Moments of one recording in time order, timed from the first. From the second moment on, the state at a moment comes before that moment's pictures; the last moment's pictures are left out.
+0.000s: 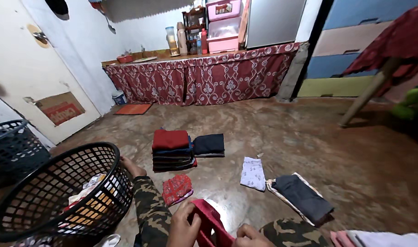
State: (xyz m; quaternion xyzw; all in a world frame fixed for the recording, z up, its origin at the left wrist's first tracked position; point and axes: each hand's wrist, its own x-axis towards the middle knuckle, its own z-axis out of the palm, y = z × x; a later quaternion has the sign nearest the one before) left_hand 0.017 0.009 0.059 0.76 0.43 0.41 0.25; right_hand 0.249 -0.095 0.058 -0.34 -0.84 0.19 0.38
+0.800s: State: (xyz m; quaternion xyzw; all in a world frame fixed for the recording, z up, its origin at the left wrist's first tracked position) left_hand 0.004 0.002 0.079 0.89 0.32 0.23 0.24; right_hand 0.278 -0.078 0.051 -0.42 -0.85 0.13 0.30
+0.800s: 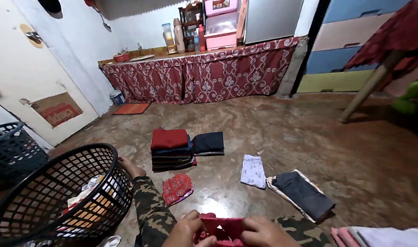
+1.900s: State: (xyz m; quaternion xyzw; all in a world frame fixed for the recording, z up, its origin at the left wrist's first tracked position) left_hand 0.005 -0.012 0.119 0.94 0.18 0.10 0.27; right_hand 0.292 -0.070 0.072 -0.46 -0.74 0.17 0.47
